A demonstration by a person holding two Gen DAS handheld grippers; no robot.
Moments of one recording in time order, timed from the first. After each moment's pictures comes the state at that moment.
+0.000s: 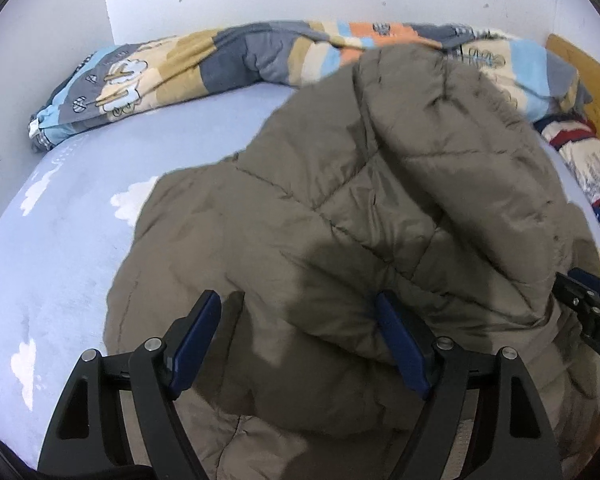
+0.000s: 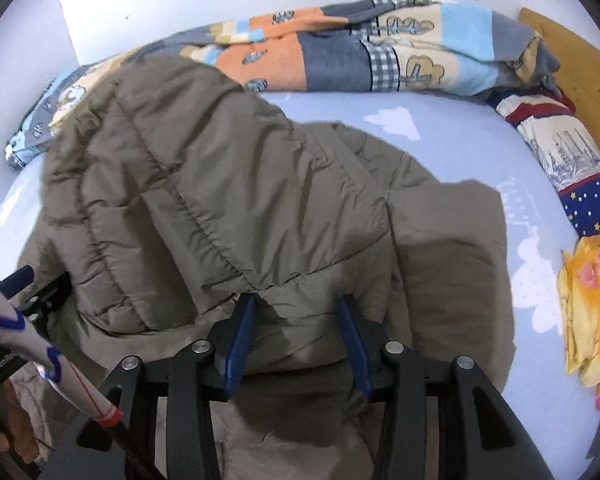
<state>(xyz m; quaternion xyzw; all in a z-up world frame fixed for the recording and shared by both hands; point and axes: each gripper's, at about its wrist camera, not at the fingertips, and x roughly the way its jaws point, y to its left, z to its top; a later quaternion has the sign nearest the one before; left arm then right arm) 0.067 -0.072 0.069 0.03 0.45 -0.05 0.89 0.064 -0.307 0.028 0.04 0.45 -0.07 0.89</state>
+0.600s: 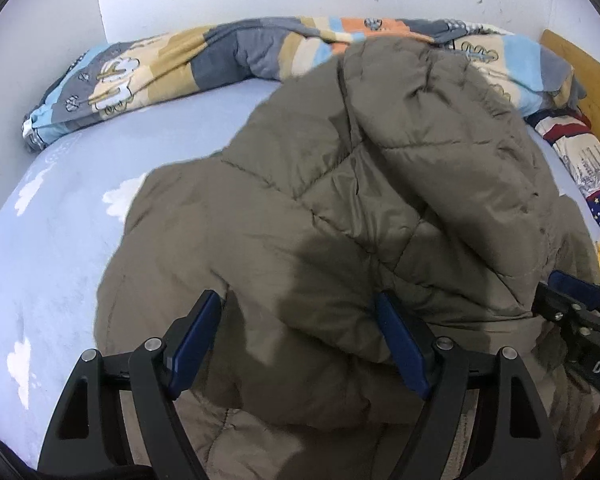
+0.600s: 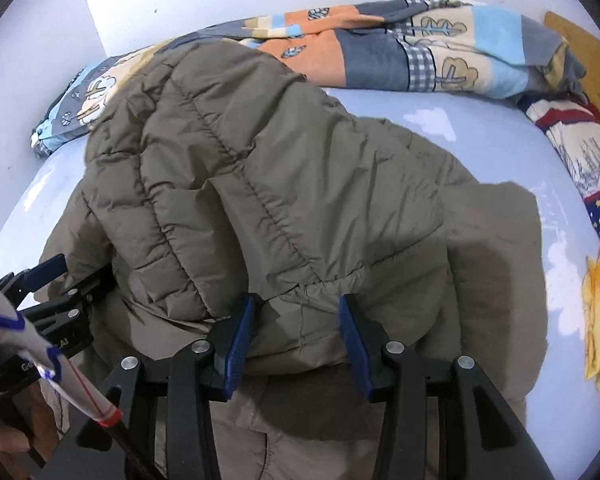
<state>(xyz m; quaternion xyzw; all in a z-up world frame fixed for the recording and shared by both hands) 0.064 -0.081 0.067 0.04 0.46 -0.06 0.89 0.061 -0.280 0.015 0.05 0.46 -0.02 0.89</state>
